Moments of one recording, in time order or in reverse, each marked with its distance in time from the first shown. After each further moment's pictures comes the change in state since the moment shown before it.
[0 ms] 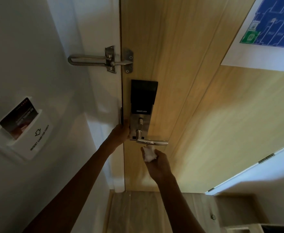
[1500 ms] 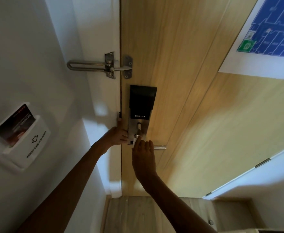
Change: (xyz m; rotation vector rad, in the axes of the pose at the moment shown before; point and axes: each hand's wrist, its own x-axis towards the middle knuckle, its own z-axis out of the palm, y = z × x) left_hand 0.013 0.008 -0.019 -0.035 -0.139 -0.137; right_hand 0.011 0.026 0.027 -2.462 0.101 -1.248
